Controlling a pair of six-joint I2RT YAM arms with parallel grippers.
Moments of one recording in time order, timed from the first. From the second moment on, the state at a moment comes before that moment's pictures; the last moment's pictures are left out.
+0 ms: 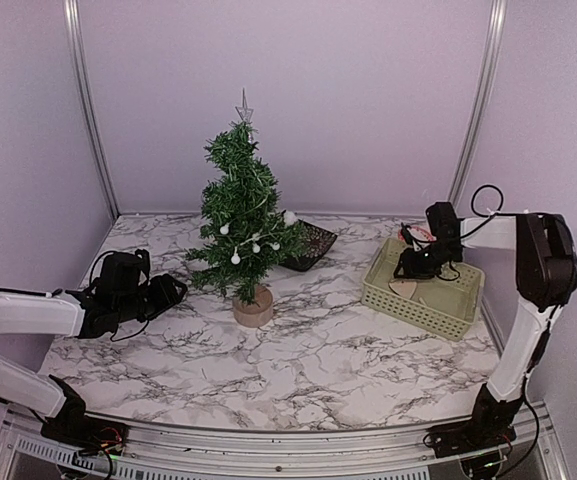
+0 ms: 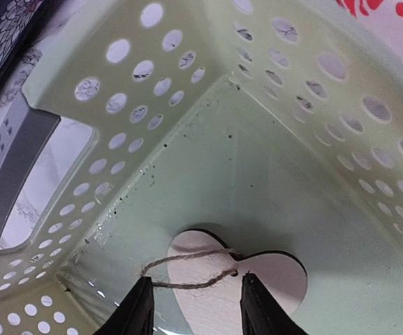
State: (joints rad) left arm -0.50 1.28 0.48 0.22 -0.04 -0.82; right arm 0.09 1.88 1.25 -0.48 -0.30 -0.01
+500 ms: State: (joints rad) left arm -0.50 1.28 0.48 0.22 -0.04 -0.82; right arm 0.09 1.95 1.29 -0.44 -0.29 -0.10
